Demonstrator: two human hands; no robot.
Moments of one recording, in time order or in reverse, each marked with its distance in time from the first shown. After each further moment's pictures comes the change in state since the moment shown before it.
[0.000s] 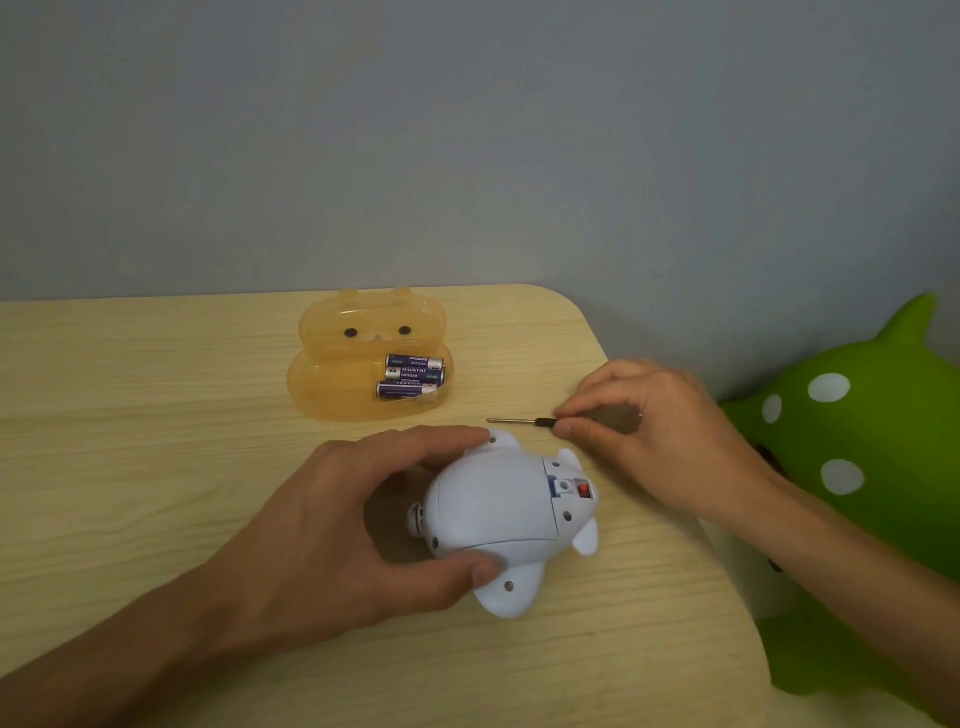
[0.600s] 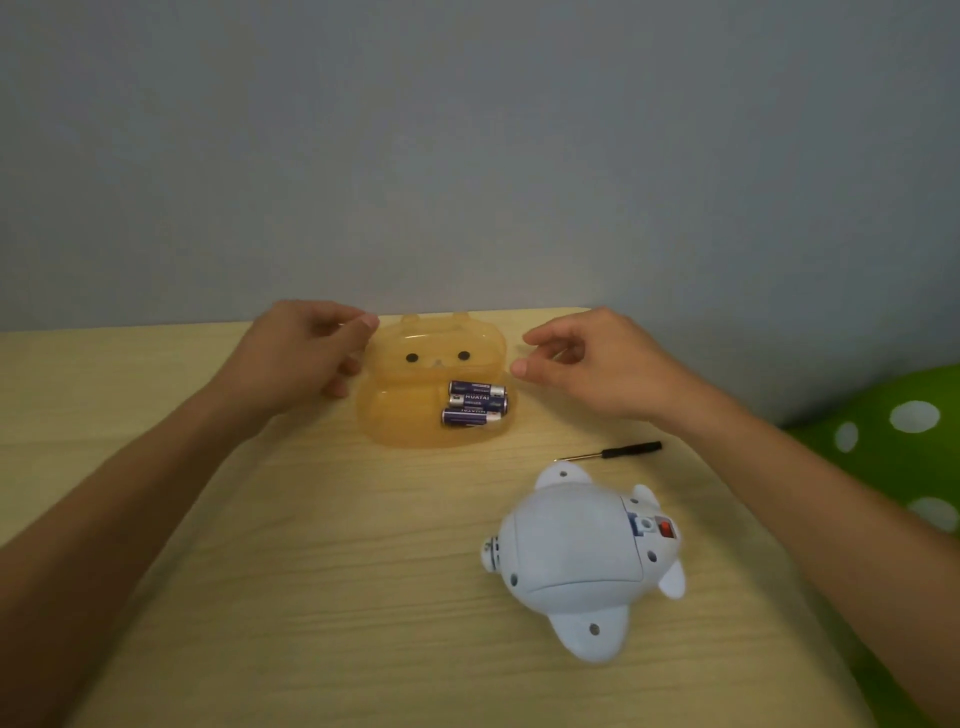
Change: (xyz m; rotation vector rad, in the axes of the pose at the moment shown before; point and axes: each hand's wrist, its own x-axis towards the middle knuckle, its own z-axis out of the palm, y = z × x) left_hand 0.077 -0.090 -0.107 0.067 0.366 -0.615; right_hand 0.103 -0.040 0.031 0.110 -0.163 0.128
